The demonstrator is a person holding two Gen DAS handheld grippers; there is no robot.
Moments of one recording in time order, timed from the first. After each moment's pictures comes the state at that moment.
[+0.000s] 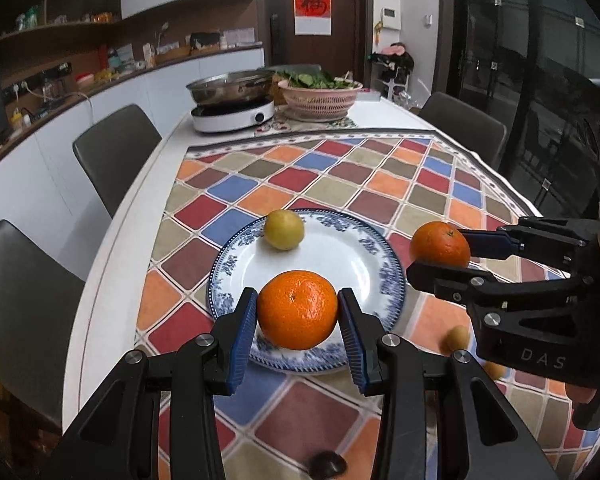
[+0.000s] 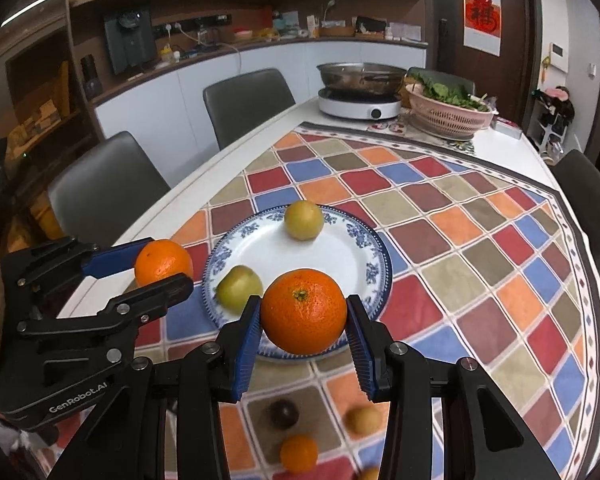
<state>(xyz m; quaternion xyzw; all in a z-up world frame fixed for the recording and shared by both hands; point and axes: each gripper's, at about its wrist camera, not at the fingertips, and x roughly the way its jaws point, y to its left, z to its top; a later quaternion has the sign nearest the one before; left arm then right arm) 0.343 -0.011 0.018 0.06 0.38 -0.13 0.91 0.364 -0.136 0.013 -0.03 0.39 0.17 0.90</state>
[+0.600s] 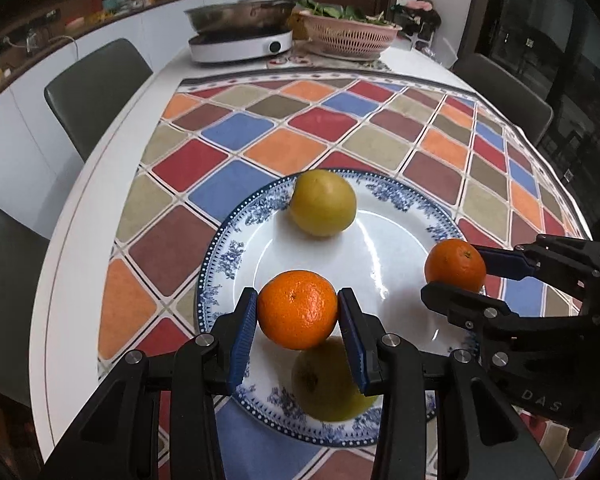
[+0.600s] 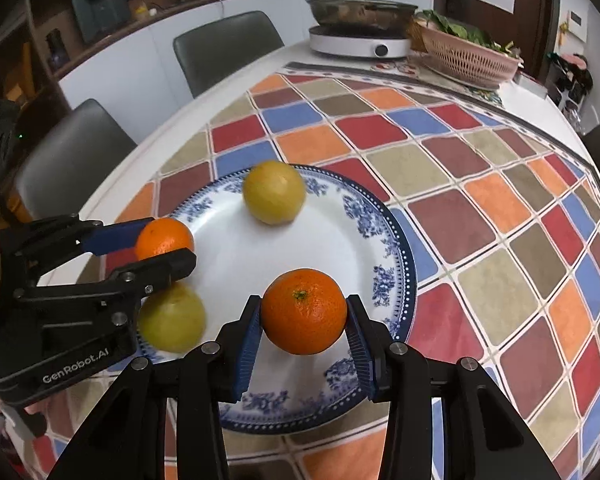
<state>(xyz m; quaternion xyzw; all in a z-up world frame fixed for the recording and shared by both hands) 0.443 -0.005 -0.048 0.05 0.48 -0.12 0.87 0.456 -0.124 -0.057 -0.03 0.48 0.17 0.86</state>
